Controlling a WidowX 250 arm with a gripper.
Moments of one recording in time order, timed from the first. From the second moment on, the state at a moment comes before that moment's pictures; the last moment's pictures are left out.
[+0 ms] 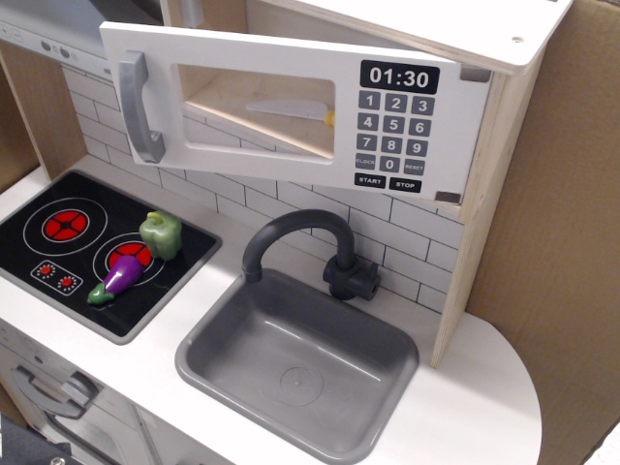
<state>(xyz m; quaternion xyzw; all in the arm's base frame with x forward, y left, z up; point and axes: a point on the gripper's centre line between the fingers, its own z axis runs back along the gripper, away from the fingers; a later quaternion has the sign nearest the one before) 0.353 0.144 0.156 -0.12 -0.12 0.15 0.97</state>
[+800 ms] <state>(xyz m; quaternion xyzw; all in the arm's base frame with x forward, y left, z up) 0.293 0.102 0.083 -0.03 -0.02 0.09 1.00</state>
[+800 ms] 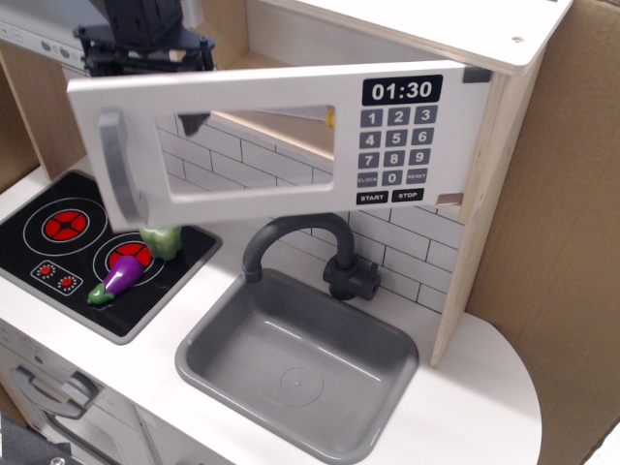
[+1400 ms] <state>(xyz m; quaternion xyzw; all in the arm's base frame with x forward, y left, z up) 0.248 0.030 0.092 -0.10 -0.05 0.02 0.99</state>
